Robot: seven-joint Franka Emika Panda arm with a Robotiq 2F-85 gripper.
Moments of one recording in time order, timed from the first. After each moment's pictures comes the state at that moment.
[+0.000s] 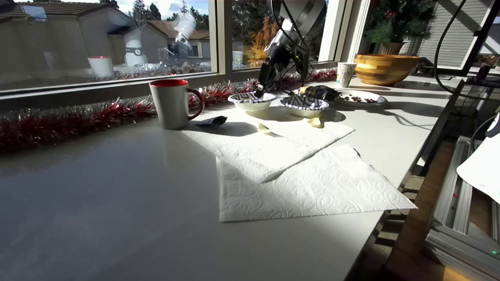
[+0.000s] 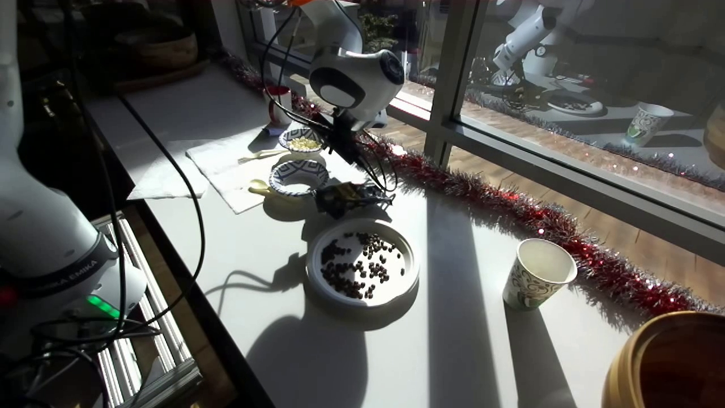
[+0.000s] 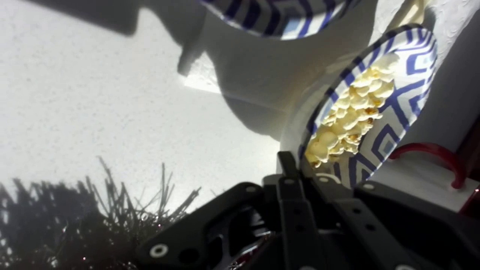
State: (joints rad) arm -0.17 0.51 0.06 -1.97 0.81 2.17 -1.07
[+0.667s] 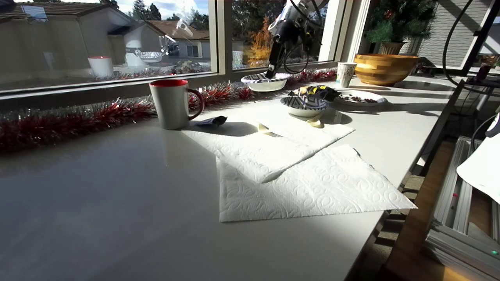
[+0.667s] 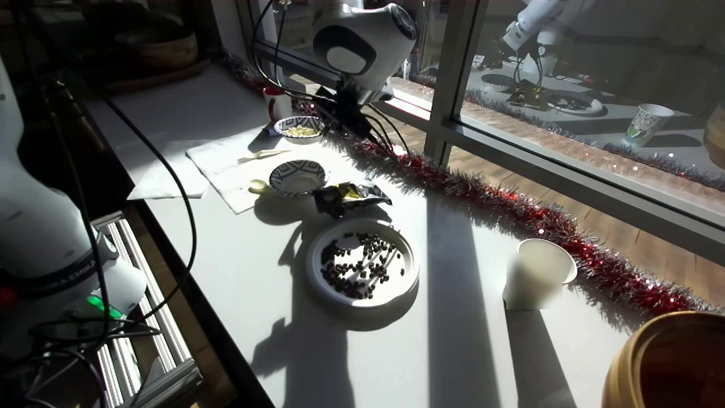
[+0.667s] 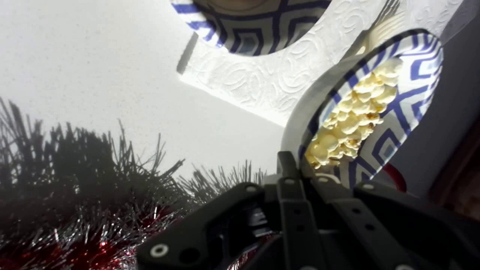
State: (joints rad) arm -0.17 0.36 0.01 -1.97 0.65 2.03 -1.06
